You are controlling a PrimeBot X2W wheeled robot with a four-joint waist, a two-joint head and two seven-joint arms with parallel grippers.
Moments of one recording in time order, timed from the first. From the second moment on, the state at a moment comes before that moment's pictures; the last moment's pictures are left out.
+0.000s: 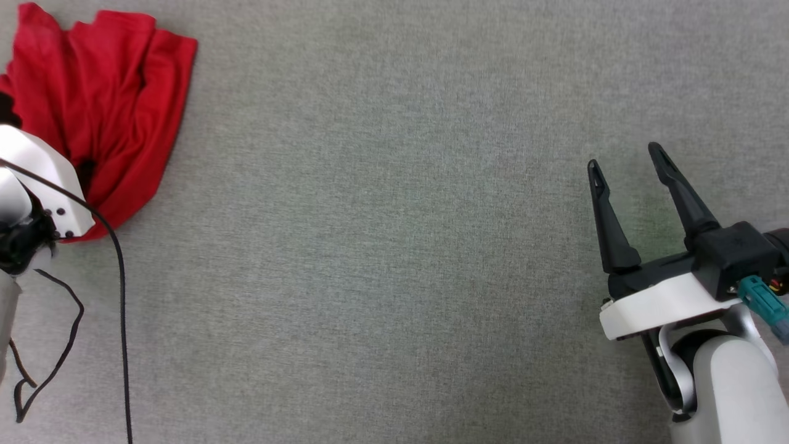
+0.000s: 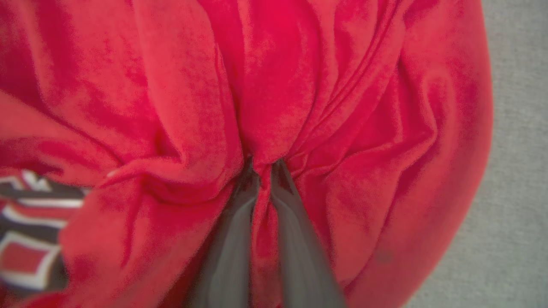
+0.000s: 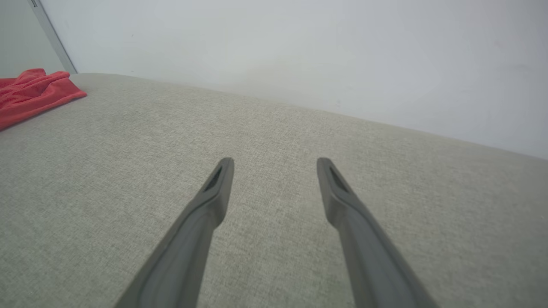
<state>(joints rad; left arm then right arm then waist) -0.89 0.65 -0.45 0.83 -0.84 -0.13 0.49 -0.25 -0.05 0.05 -0.10 -0.03 0.13 -0.05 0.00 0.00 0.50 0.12</state>
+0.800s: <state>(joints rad) -0.83 0.52 -0.39 0.73 -0.72 -0.07 -0.25 -0.10 -0.05 -0.03 -0.12 0.03 0.13 -0.05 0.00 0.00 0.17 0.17</state>
